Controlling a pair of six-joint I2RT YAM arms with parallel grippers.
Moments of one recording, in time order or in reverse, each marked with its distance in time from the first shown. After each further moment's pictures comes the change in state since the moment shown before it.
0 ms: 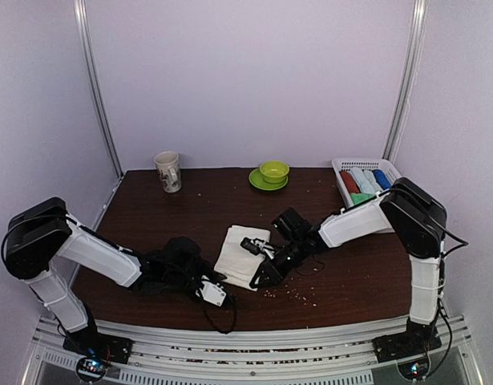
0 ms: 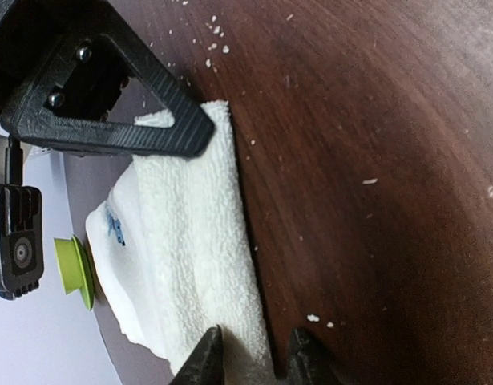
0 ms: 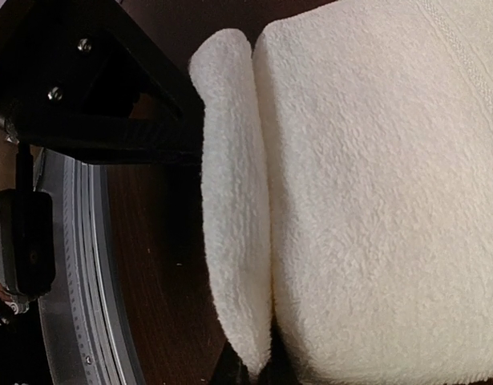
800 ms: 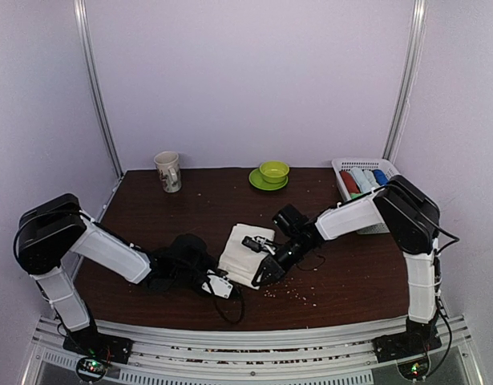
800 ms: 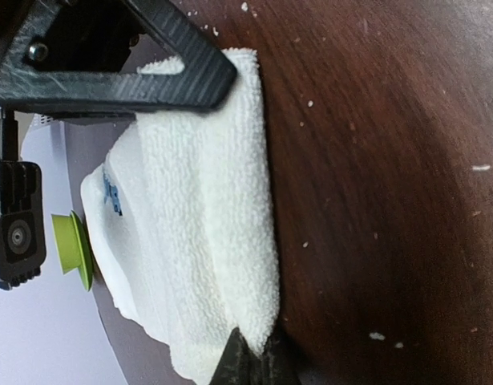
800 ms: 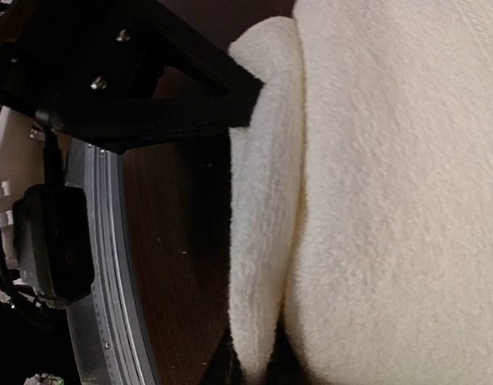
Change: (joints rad) left arm 0.015 0.092 0.064 0.033 -0.080 -0.026; right arm -0.048 0.064 0.095 -0.145 -0.108 -0.059
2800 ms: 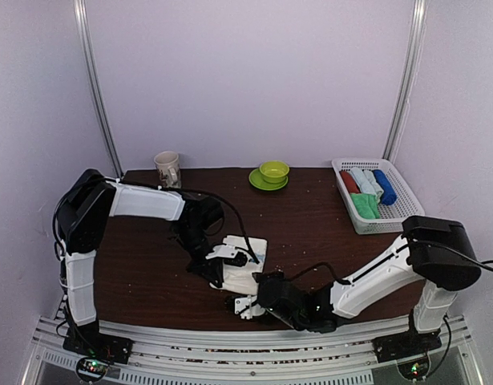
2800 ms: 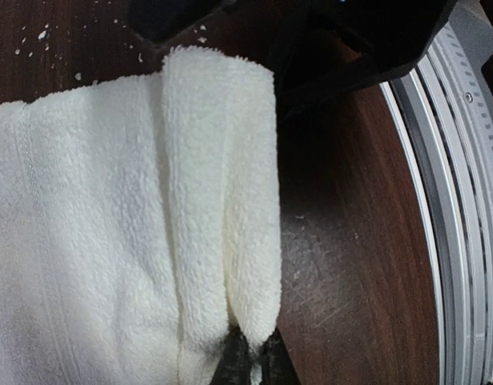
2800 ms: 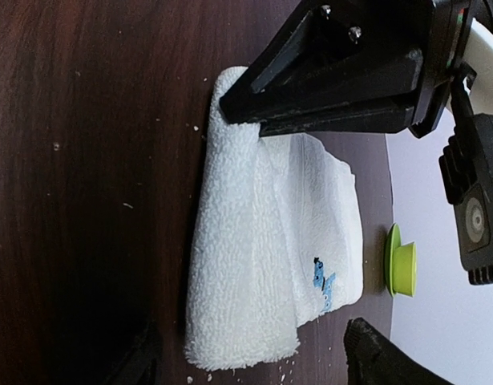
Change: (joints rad) left arm 0.207 0.314 0.756 -1.297 0.660 -0.203; right arm 0.601 -0.257 -0.459 0.674 1.477 -0.723
